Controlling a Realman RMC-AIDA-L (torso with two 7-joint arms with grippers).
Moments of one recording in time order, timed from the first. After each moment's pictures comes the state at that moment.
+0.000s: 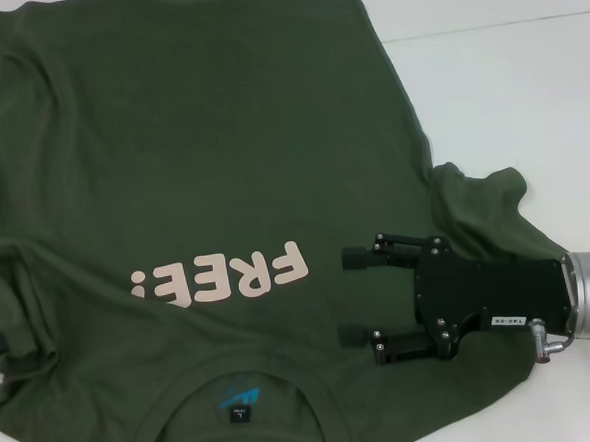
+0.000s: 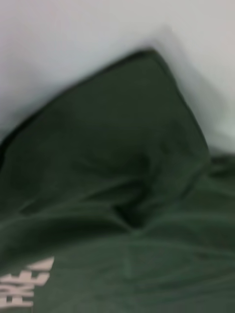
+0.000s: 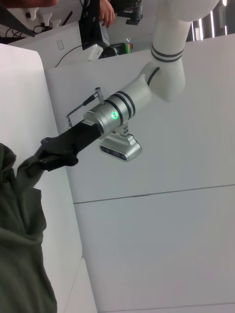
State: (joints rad) left arm -0.51 -1.96 -2.72 -0.81 -0.59 1.66 -2.63; right arm 0.37 2.08 -0.98 -0.52 -1.67 -1.65 1.01
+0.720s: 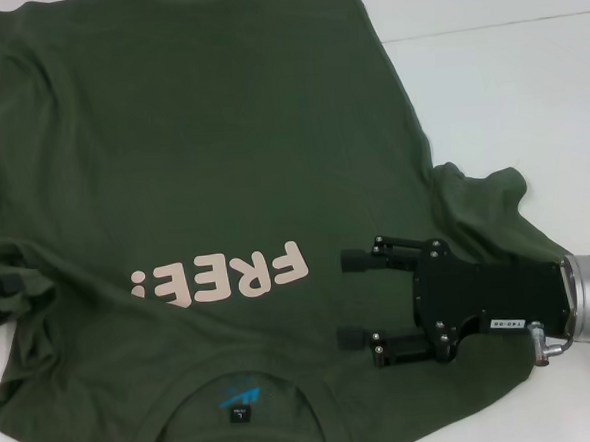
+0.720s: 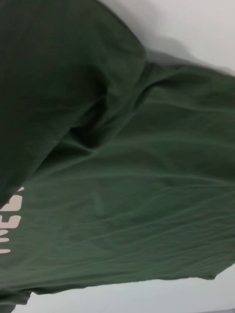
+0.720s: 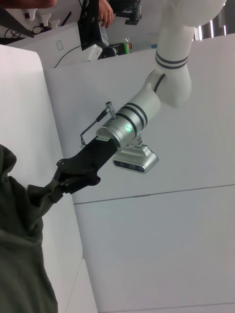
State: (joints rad) left arm -0.55 -1.96 -2.72 -0.81 -0.69 1.65 -2.62; right arm 0.37 2.08 -0.98 -0.52 -1.67 -1.65 1.01
